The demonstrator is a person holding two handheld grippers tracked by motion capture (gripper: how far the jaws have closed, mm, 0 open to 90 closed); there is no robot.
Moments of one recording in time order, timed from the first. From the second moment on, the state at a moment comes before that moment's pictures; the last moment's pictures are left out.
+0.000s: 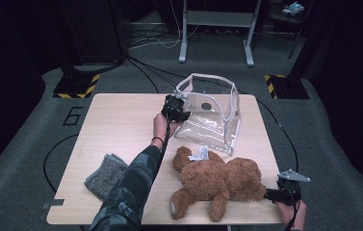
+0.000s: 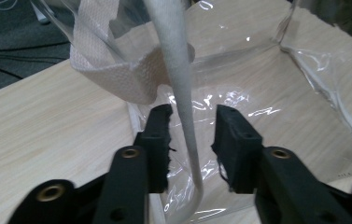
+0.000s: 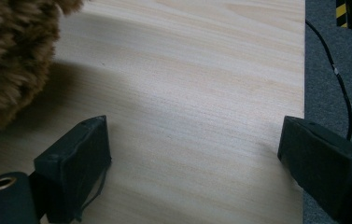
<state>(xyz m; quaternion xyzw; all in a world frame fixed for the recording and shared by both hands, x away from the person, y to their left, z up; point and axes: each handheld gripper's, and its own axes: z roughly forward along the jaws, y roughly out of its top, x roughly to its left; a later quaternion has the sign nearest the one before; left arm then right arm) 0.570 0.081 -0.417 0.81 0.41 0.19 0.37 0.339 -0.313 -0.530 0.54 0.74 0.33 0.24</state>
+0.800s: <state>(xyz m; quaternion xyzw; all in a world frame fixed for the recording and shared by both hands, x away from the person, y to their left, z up) 0.571 0.094 -0.424 0.78 0.46 0.20 0.38 0.339 -0.313 -0.530 0.54 0.74 0.33 0.24</state>
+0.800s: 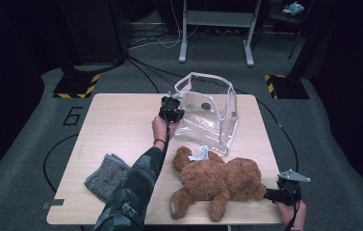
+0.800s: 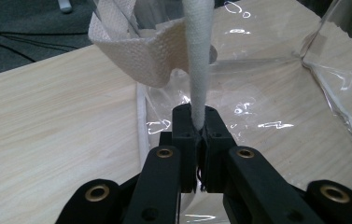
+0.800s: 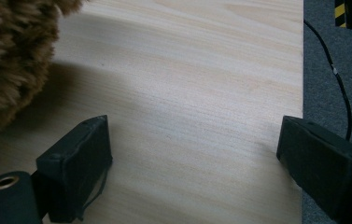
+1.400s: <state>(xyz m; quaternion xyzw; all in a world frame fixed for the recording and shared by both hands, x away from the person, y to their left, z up) 0.570 0.133 -0.425 0.75 0.50 0.22 0.37 0.339 -0.313 -0.530 0.54 0.74 0.32 0.24</state>
